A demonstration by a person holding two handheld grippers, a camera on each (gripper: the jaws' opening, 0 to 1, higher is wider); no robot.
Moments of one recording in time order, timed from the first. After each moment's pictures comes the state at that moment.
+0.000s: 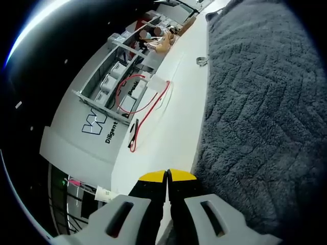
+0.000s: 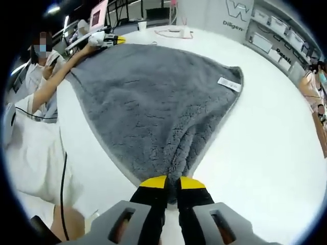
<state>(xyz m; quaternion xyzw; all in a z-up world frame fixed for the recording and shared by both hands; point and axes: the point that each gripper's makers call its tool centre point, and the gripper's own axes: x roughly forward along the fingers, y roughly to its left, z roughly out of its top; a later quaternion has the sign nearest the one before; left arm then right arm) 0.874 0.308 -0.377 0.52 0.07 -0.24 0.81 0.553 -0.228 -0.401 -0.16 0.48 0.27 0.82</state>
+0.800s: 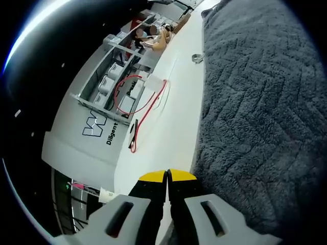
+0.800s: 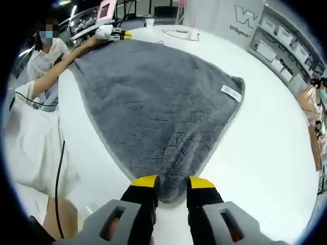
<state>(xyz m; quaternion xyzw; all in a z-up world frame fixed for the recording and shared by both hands) 0.871 0.305 -0.377 0.55 0.07 -0.24 0.80 0.554 -0.232 -0.391 -0.23 0.47 0.27 0.81</state>
